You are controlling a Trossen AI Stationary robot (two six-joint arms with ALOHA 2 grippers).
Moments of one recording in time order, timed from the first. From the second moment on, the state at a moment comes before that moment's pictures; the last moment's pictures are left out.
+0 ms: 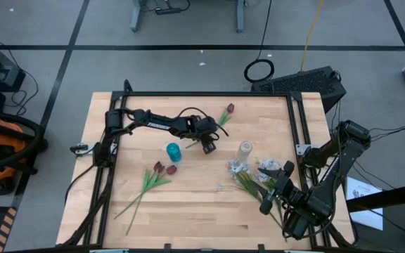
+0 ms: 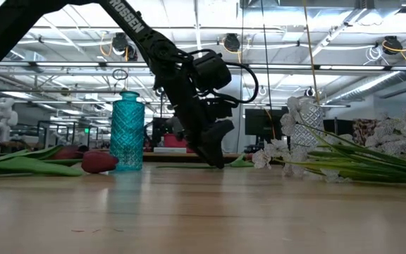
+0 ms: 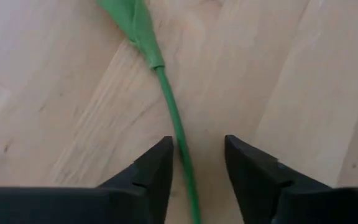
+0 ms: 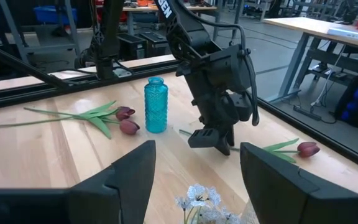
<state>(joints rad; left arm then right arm) 0.23 2.10 1.31 -0.24 -0.12 -0.15 0.95 1.54 1.25 -1.29 1.29 1.58</state>
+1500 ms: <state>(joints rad) 0.17 1.56 1.51 -0.71 -0.11 -0.21 0.94 1.61 1.25 -1.22 1.33 1.53</state>
